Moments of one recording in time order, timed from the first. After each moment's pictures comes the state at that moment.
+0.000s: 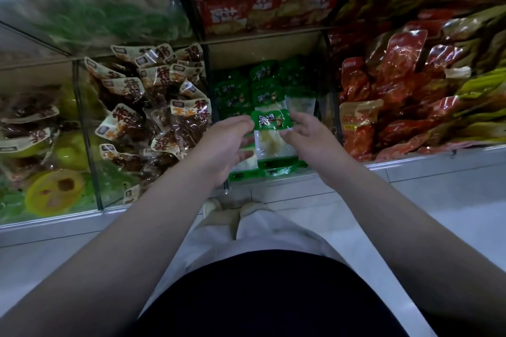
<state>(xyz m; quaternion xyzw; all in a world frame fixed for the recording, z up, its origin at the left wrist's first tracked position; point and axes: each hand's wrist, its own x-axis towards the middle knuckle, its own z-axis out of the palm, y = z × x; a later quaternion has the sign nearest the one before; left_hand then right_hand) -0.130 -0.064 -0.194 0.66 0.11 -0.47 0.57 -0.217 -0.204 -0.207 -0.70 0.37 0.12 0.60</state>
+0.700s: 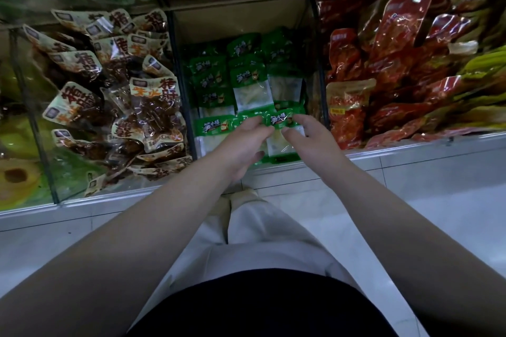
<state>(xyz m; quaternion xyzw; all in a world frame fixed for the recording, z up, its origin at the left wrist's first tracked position) -0.172 -0.120 -0.256 0.67 0.10 -0.52 0.52 -0.248 -0.234 -0.248 -0.76 0.38 0.12 0.52</state>
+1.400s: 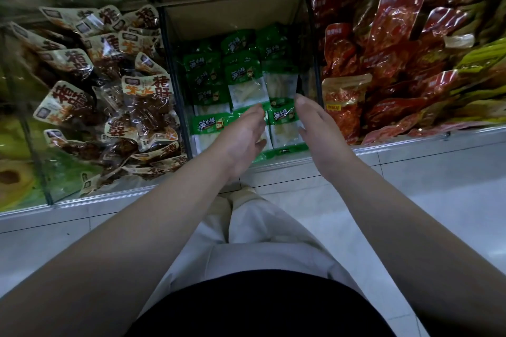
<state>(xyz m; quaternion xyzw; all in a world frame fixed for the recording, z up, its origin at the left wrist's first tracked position) -0.172 -0.125 -0.249 0.59 0.10 -0.53 0.60 -0.249 -0.240 -0.236 -0.63 0.41 0.06 0.65</state>
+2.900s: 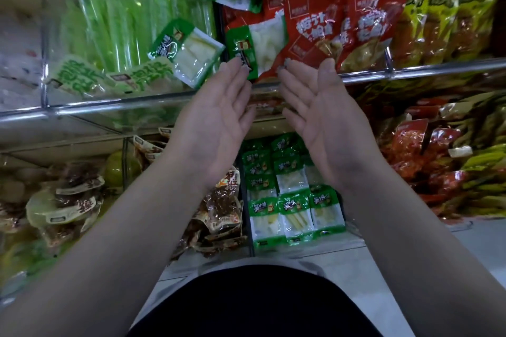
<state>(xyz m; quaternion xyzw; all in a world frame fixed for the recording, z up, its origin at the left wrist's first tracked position) -0.039 -0.062 -0.055 0.53 -0.04 -0.33 0.78 -0.112 -0.186 -0.064 -0.59 0.19 -0.09 0.78</state>
